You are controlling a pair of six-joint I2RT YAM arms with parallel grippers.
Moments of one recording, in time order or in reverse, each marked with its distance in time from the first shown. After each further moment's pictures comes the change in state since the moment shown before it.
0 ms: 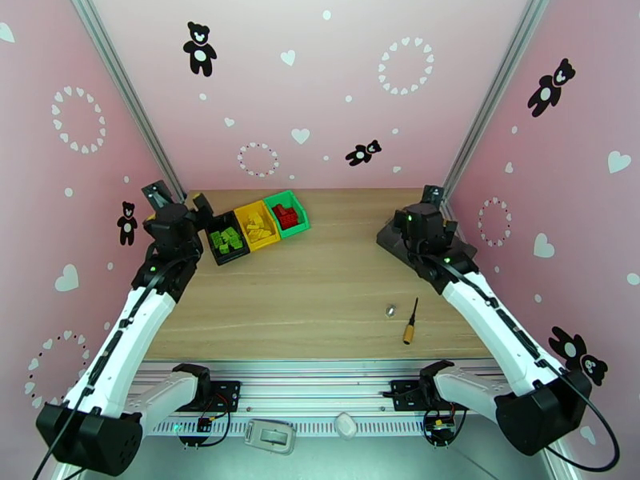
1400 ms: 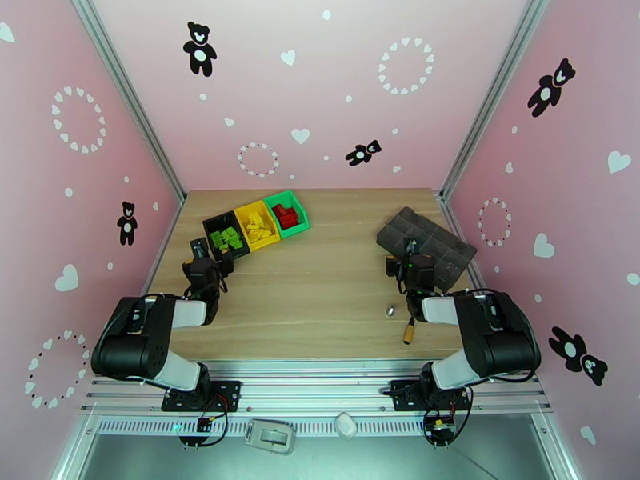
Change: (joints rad) left arm 0.116 0.410 -0.739 1.034 0.330 0.122; right arm -0.245 0.388 -0.627 1.011 -0.428 -0.227
